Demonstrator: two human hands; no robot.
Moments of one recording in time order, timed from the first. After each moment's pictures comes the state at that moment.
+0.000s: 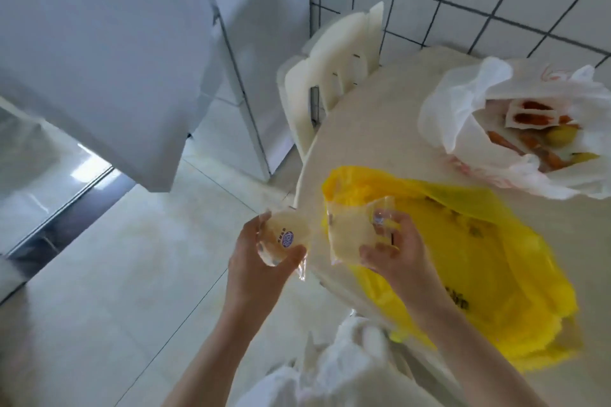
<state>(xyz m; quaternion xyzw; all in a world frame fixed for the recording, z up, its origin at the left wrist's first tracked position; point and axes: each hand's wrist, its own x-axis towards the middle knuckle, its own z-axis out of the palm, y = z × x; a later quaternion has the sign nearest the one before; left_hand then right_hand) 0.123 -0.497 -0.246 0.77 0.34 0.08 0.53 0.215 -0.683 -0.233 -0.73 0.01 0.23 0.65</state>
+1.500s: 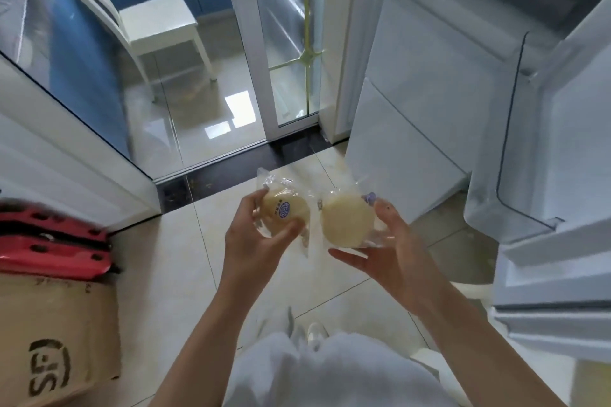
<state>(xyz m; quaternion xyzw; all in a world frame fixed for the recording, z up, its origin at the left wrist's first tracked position) -0.018 -0.014 -0.222 0.68 0.47 0.26 0.50 0.144 -0.137 -0.218 -0.42 -0.05 0.61 0.67</state>
